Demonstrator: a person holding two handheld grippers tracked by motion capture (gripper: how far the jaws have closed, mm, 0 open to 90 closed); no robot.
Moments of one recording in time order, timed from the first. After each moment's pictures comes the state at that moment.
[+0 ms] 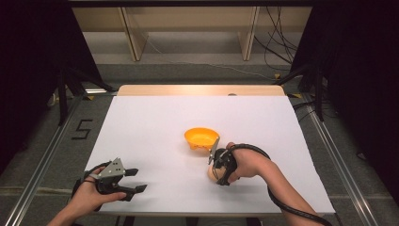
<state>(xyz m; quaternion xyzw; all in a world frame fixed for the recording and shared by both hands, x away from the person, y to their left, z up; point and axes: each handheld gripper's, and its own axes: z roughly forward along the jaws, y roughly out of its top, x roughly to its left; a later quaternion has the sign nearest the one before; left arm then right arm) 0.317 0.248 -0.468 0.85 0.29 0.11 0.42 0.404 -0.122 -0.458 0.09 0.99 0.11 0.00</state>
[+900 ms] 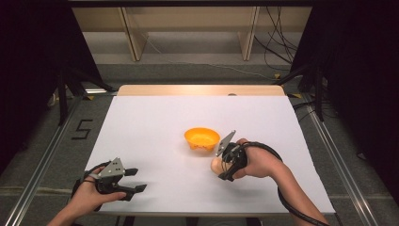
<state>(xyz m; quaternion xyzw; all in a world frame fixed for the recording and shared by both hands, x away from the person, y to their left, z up) 0.316 0.247 -0.468 0.85 0.30 0.10 0.42 0.400 -0.147 -0.436 0.15 0.97 0.19 0.02</state>
